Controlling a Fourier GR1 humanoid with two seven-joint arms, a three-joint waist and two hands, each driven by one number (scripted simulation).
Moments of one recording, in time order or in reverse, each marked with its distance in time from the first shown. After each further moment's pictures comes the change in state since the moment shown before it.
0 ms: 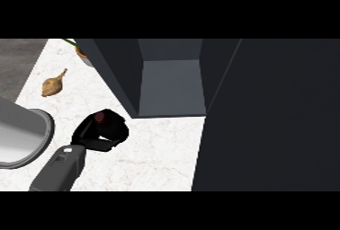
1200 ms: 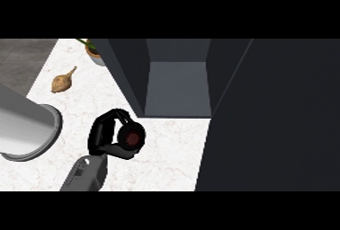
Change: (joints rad) left arm 0.231 -0.190 -0.063 -0.539 0.023 0.470 -0.088; right arm 0.016 -0.016 -0.010 0.013 -0.002 -0.003 -0.007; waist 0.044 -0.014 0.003
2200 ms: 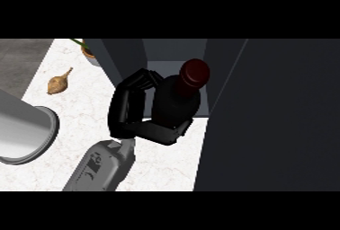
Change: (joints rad) left arm -0.145 -0.019 -0.381 -0.638 0.178 0.483 0.692; right arm 0.050 0.010 -0.030 -0.002 -0.024 0.021 -0.019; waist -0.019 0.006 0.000
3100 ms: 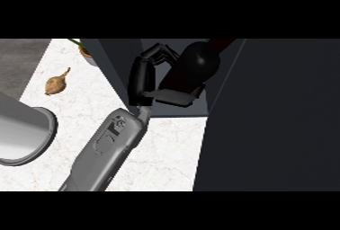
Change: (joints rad) left arm -0.272 0.004 0.032 0.347 -0.029 0.126 -0.068; right arm -0.010 -0.004 -0.035 0.008 -0.016 0.023 -0.005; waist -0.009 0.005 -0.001
